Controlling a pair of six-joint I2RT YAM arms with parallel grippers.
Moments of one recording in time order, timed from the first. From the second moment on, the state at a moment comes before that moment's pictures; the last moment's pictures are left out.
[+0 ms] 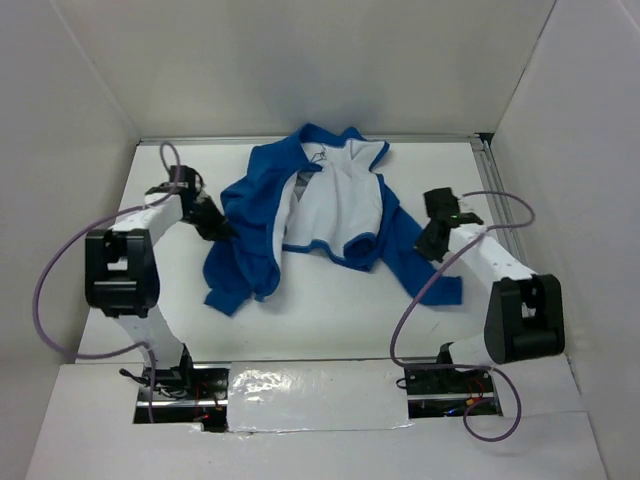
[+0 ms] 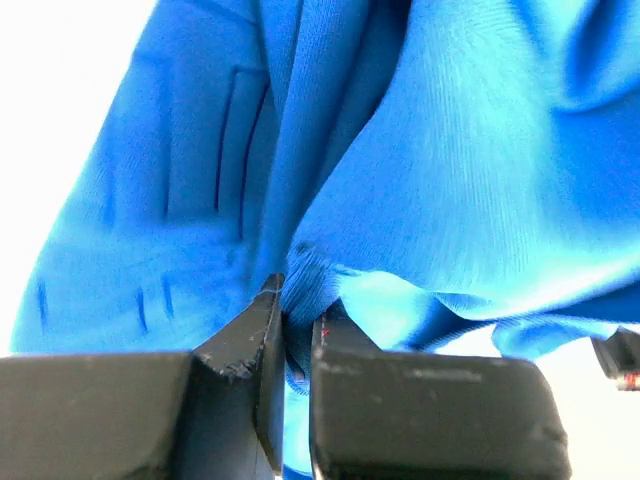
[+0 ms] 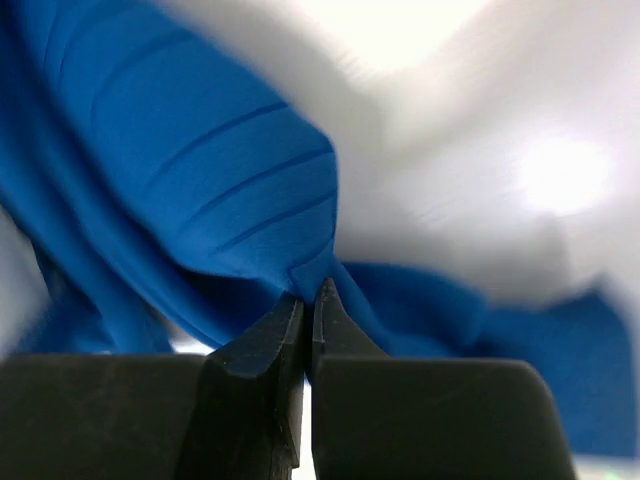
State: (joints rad) left arm 0.00 1.82 1.22 -0.61 0.42 -0.64; right arm 0.18 1.45 0.91 -0.60 0.18 0.78
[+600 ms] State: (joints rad) left arm -0.04 1.47 1.20 -0.77 0.24 -0.68; right arm 0.32 1.37 1.17 -0.69 0.23 0.67
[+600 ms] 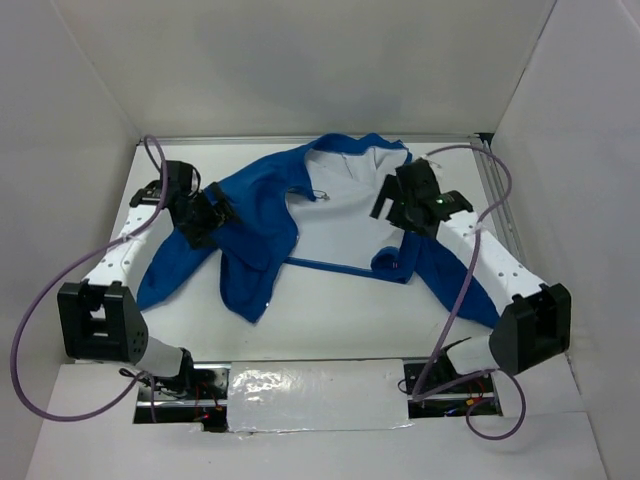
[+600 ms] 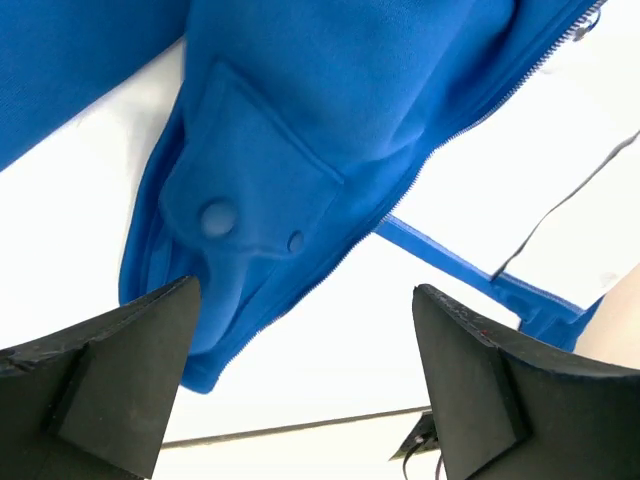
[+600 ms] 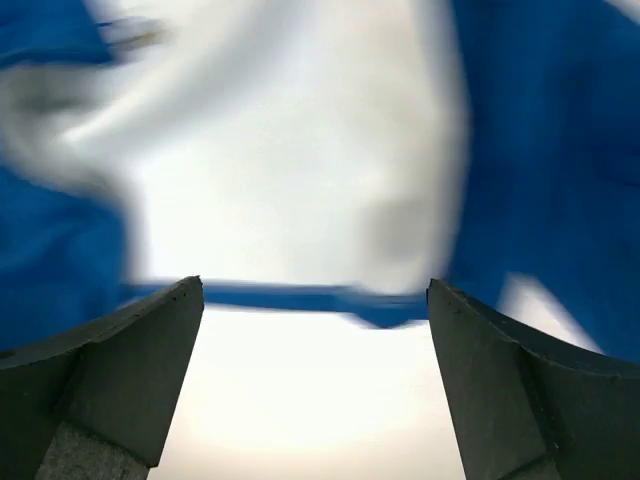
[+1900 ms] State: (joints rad) left arm -0.38 1.33 0.56 -0.34 0.55 -0.72; right arm 0.47 2.43 2.21 -0.51 -0.21 0.64
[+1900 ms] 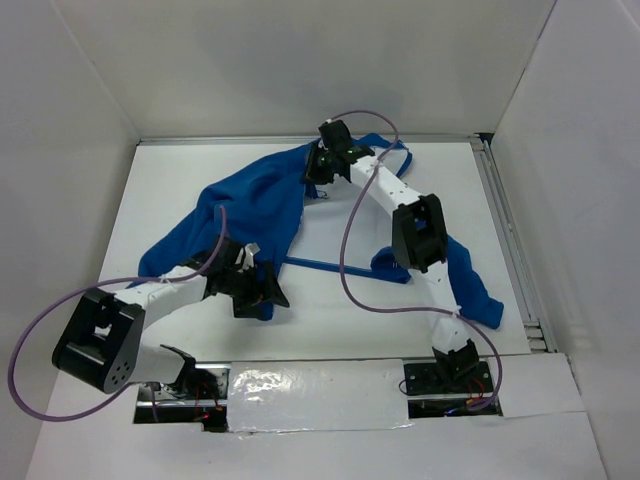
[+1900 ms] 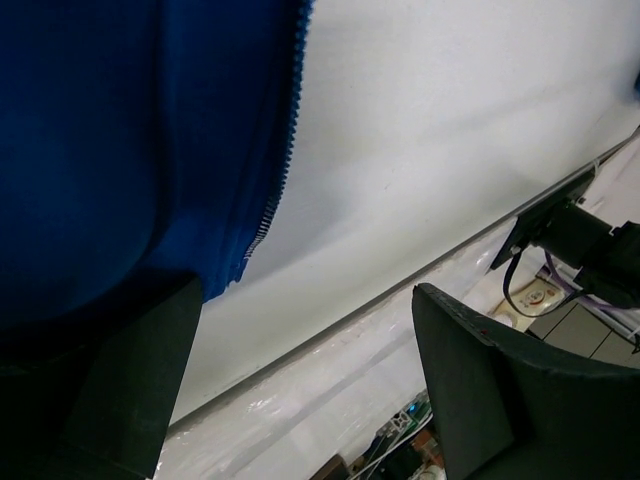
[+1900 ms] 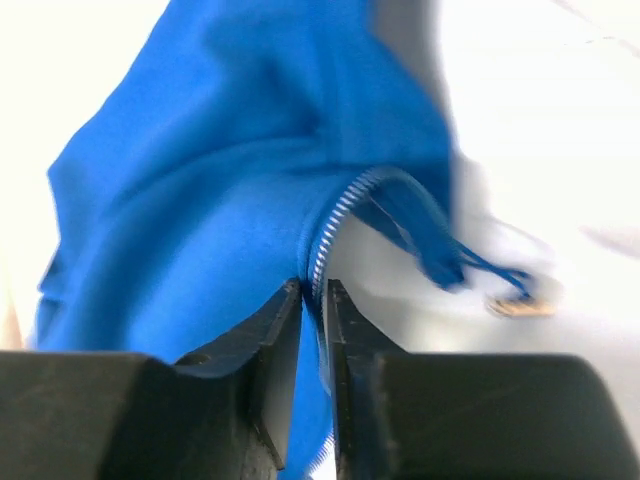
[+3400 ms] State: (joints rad) left arm -0.50 1.06 0.84 -0.71 0.38 -0.73; right arm 0.40 1.43 1.15 -0.65 0.13 0.50
